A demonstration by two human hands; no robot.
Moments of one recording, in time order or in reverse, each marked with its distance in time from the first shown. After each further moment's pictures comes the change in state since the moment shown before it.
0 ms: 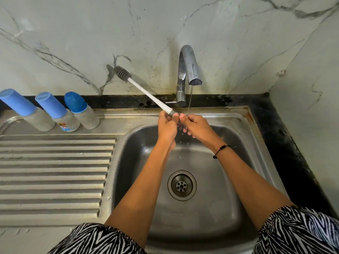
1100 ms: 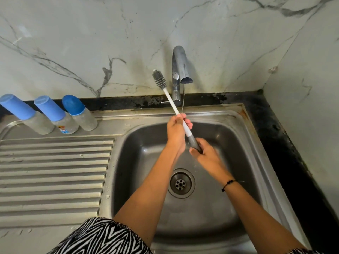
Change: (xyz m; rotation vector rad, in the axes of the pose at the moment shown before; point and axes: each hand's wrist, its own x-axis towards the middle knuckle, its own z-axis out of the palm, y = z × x) left_hand -0.022 -0.015 0.029 -0.156 -0.042 -0.085; right_hand -0.068 0.071 0.008 -0.066 0.100 0.049
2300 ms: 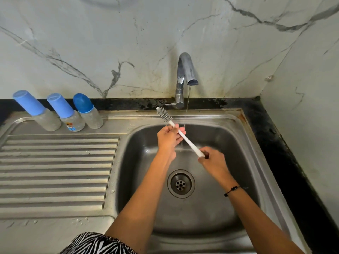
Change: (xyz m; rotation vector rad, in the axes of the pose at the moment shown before) left_hand -0.025 0.015 -0.039 0.021 0.046 -0.121; right_hand -0.023 -0.006 -0.004 -0.253 0.124 0.080
